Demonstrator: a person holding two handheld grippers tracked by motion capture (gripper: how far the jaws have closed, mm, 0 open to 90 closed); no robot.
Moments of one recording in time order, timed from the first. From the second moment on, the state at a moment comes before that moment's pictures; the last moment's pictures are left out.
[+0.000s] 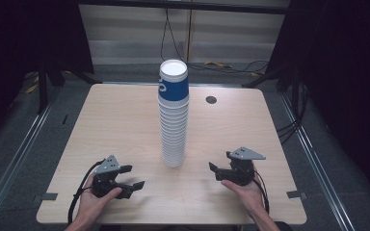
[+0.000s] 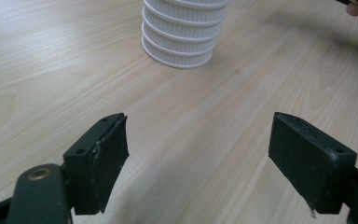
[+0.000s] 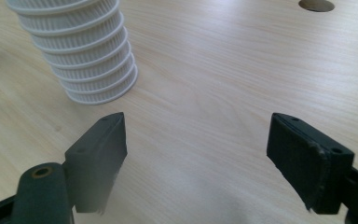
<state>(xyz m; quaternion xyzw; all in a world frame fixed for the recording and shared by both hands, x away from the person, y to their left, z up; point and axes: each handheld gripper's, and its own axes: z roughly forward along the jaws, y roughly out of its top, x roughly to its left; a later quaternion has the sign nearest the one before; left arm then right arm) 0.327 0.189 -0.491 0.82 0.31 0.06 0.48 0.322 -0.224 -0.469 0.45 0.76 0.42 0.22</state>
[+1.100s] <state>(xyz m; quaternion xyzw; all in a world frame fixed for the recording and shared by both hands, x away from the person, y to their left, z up) 0.337 0.184 -0.493 0.82 0.30 0.07 0.48 0.323 -0.218 -0.416 0.39 0.76 0.49 0.18</state>
